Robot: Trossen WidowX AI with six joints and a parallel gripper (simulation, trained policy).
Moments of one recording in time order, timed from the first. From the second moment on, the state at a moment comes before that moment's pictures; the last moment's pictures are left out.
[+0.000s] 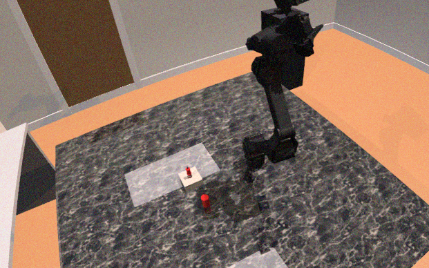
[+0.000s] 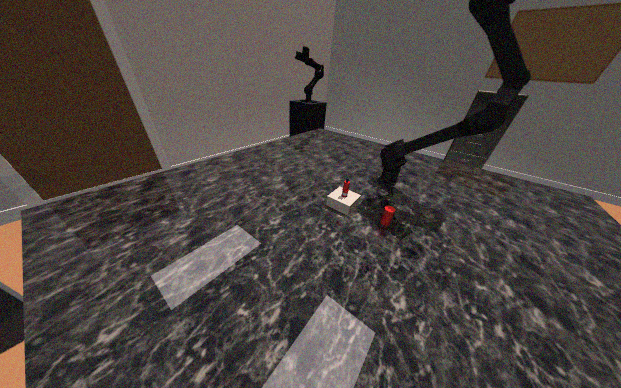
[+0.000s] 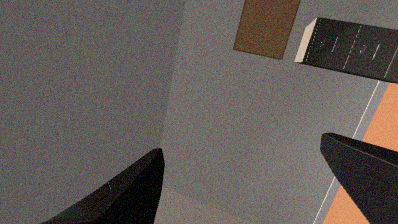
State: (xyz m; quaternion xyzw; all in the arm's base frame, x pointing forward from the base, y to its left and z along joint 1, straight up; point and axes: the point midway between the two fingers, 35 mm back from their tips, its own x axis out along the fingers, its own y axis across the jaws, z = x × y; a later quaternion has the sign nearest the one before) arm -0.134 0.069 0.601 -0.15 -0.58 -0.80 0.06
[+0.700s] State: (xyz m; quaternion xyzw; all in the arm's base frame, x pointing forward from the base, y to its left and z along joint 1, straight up) arm -0.140 0.027 0.604 -0.10 -0.56 -0.81 0.14
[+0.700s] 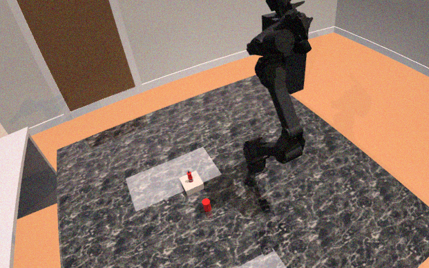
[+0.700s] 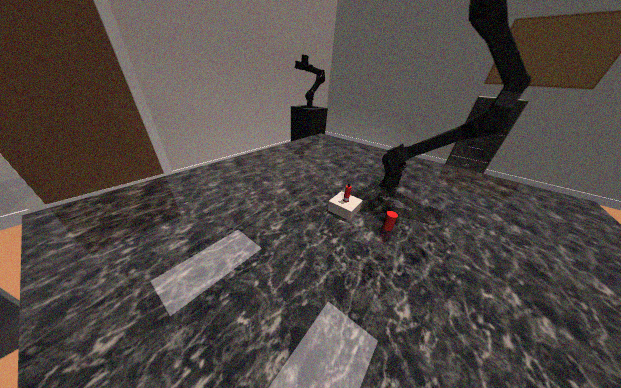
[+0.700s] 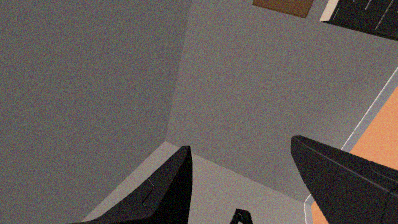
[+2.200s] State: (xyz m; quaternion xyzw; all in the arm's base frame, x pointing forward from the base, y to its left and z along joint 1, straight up) arm -0.119 -0.077 0.599 0.02 -0.50 -0.80 0.33
